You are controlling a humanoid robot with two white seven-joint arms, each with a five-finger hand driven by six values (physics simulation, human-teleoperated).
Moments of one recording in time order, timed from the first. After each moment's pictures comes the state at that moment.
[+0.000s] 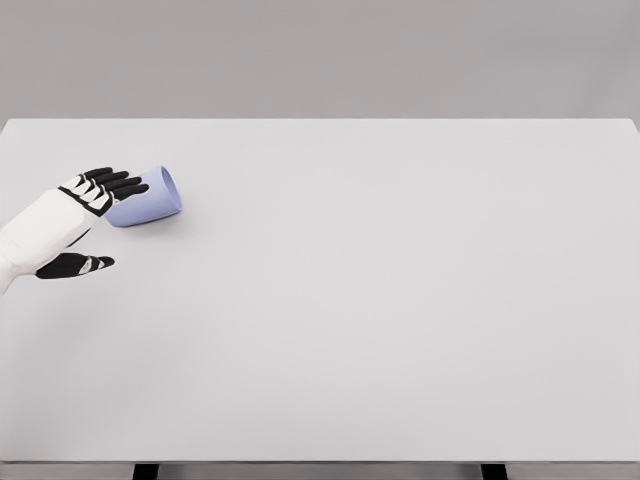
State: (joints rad) left arm 0.00 0.77 -0.05 -1.62 -0.52 -0.61 -0.07; right arm 0.01 0.00 -0.10 0.02 -0.05 -0.08 0.10
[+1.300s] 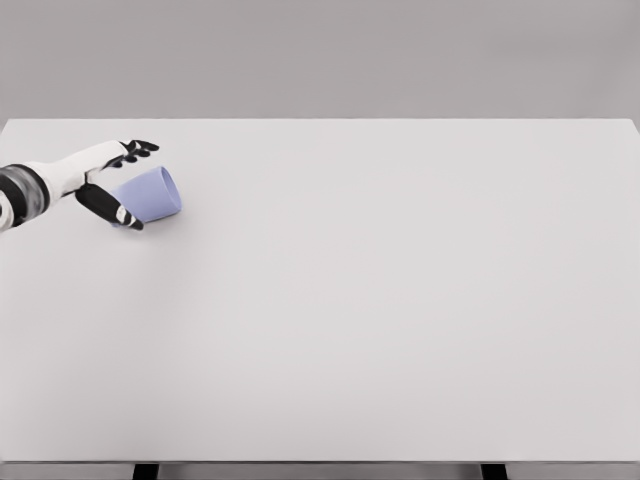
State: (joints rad) left arm -0.52 0.74 -0.42 -1.71 -0.16 0.58 -0.61; right arm 0.01 0.00 -0.10 0.03 -0.05 -0.07 0.10
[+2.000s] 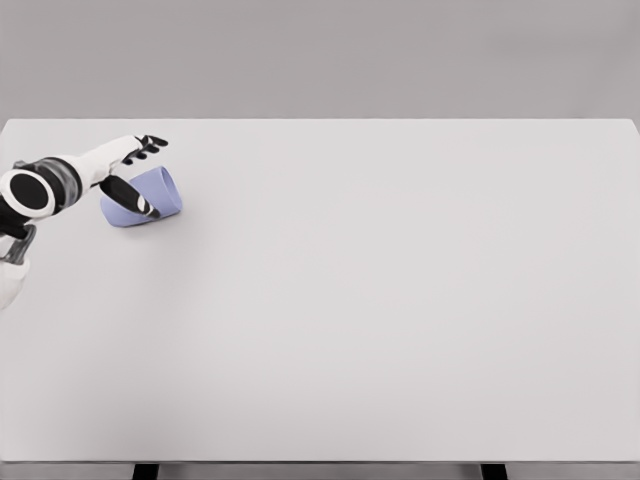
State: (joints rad) left arm -0.58 0.58 -0.43 -1.56 -0.31 0.61 -0.61; right arm 0.01 0.00 -0.10 0.03 -0.05 -0.07 0.10
